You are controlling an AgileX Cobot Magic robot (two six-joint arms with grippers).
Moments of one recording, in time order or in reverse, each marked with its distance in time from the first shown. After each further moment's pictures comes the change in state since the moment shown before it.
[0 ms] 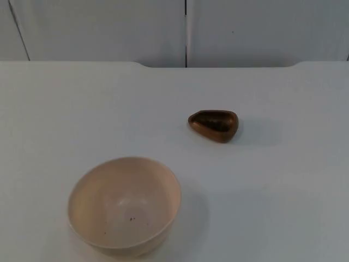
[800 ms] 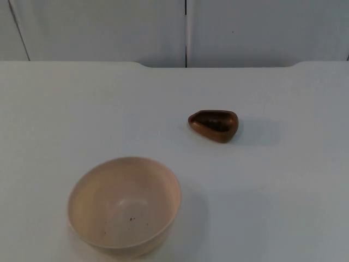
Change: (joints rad) right arm 0.000 0.000 0.000 0.000 0.000 0.000; left arm 0.000 0.271 -0.124 -0.058 -0.036 0.002
